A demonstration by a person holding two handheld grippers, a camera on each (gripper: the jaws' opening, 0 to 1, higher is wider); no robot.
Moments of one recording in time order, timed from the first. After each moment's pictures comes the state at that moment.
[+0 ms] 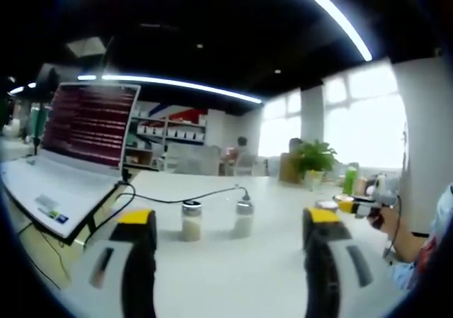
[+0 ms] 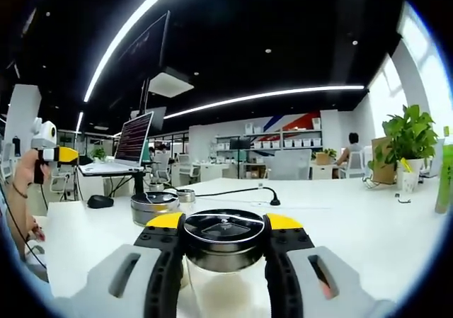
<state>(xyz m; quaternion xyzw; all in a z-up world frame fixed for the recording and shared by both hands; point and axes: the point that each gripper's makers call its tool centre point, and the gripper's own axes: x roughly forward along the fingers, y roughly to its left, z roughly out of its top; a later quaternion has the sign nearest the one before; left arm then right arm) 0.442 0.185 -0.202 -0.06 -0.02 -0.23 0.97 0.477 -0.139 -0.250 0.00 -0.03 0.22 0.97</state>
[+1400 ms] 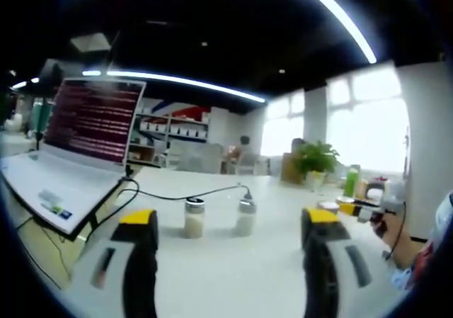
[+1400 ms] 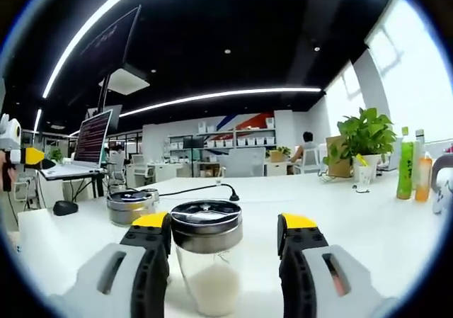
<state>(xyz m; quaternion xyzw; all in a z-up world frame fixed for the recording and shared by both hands) 0.438 0.194 -0.204 -0.07 -0.01 -0.22 0.97 0.456 -0.170 -0.252 0.02 -0.03 0.07 1.00</state>
